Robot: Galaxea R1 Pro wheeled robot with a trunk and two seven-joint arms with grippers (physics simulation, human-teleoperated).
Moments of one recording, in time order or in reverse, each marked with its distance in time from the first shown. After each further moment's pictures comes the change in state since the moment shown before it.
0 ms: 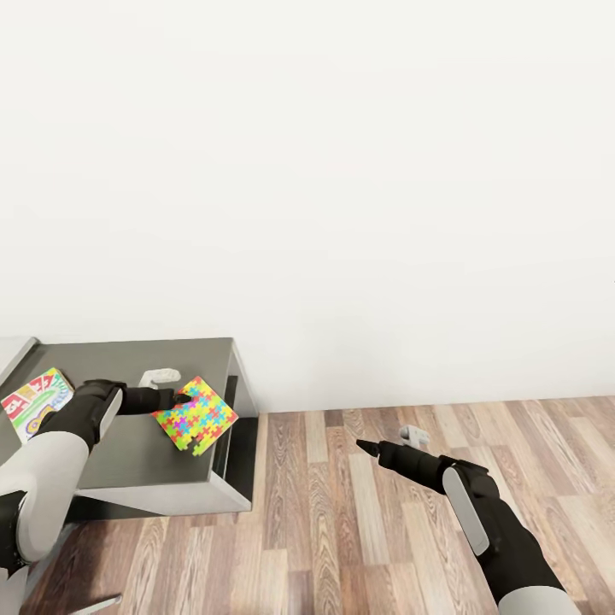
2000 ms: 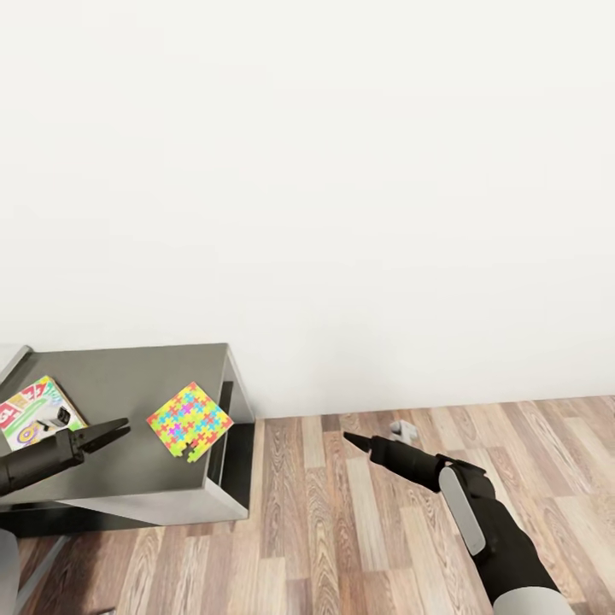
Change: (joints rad) left arm 0.571 0.107 0.353 -0.744 0.266 0.383 -1.000; right arm 0.003 0.022 -0.009 -0.008 -0.024 -0.019 0.204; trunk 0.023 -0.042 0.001
